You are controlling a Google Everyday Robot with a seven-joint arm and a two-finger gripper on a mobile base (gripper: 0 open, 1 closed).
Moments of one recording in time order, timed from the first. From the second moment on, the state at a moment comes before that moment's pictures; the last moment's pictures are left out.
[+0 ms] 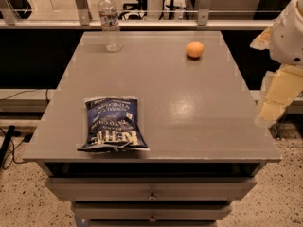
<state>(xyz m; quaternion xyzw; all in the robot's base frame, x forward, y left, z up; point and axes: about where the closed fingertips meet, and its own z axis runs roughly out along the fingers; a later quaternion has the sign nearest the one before) 0.438 -0.217 0.976 -0.60 0.78 -0.03 0.16</state>
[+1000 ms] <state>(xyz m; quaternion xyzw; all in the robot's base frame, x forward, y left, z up) 0.451 -0.111 0.928 -0.60 0.77 0.06 0.19</state>
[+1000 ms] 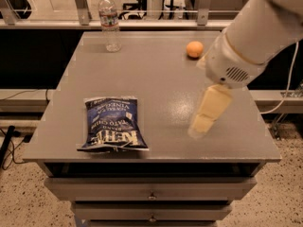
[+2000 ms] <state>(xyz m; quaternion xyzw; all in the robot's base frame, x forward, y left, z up) 0.441 -0.008 0.889 -0.59 0.77 0.16 0.20</state>
